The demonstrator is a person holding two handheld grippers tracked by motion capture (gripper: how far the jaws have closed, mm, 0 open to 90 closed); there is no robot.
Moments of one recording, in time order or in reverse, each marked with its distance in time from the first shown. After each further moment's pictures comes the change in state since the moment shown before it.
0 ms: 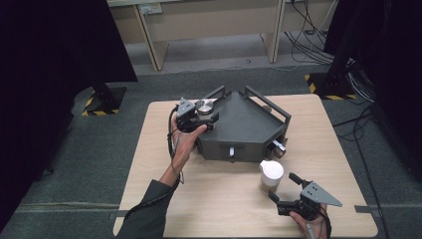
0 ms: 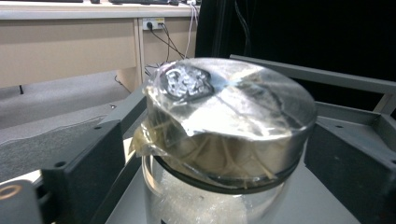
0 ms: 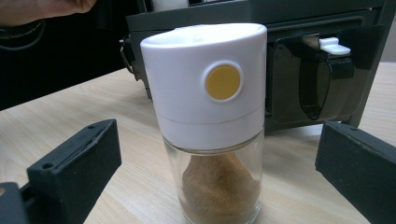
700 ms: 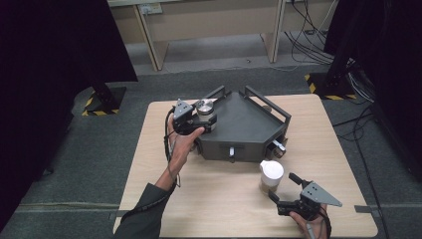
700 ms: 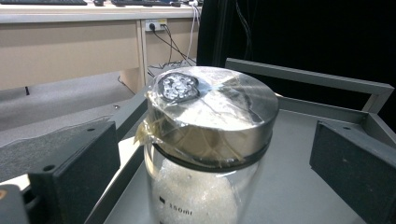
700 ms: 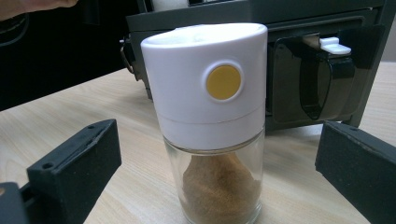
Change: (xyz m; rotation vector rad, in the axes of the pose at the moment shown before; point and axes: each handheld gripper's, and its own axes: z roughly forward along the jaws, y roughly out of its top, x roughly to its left) left arm -0.009 0.005 -0.020 0.011 0.017 0.000; right arm 0.000 0.000 0.000 0.000 0.001 0.002
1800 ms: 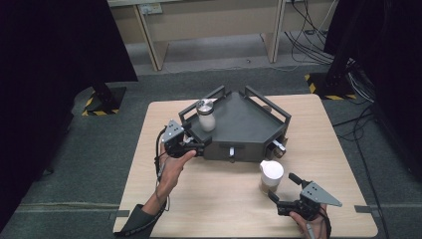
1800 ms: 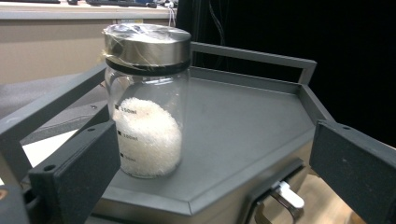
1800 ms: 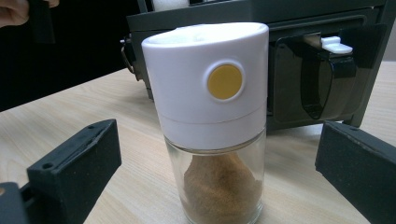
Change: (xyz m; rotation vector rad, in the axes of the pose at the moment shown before) left arm -0.009 -0.032 -0.056 -0.014 -0.098 0.001; right arm 0.000 0.000 0.000 0.000 0.002 0.003
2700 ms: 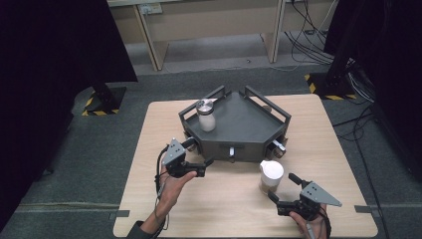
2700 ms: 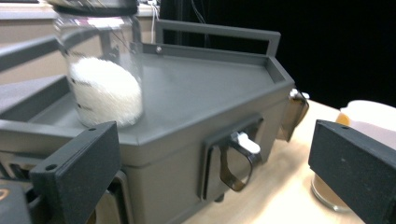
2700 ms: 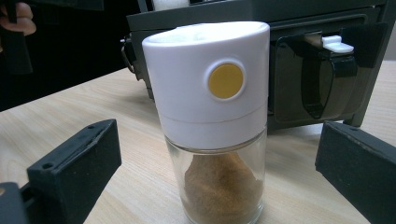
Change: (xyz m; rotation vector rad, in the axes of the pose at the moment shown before) left arm -0.018 -0.038 -0.020 0.004 -0.054 0.040; right arm 0.000 0.000 0.000 0.002 0.001 0.001
